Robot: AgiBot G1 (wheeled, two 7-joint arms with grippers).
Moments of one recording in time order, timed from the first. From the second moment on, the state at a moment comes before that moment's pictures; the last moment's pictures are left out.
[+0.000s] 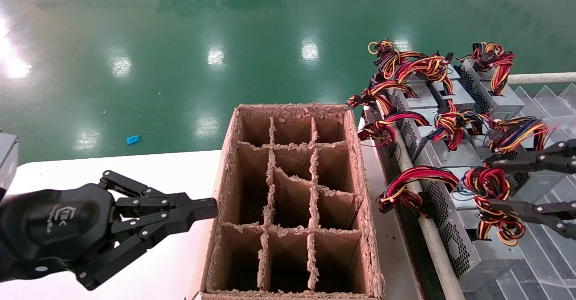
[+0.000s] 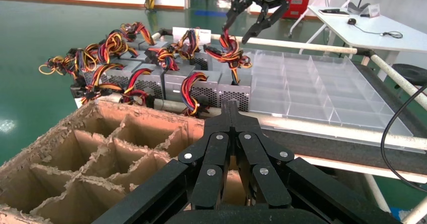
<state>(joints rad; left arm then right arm) -1.10 0.55 0.43 -1.24 0.62 1.42 -0.10 2.06 -0.16 -1.07 1.36 -1.06 -1.49 0.33</state>
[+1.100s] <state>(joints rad) -1.10 0.55 0.43 -1.24 0.62 1.42 -0.10 1.95 -0.20 -0.92 1.35 -0.86 -1.47 0.36</state>
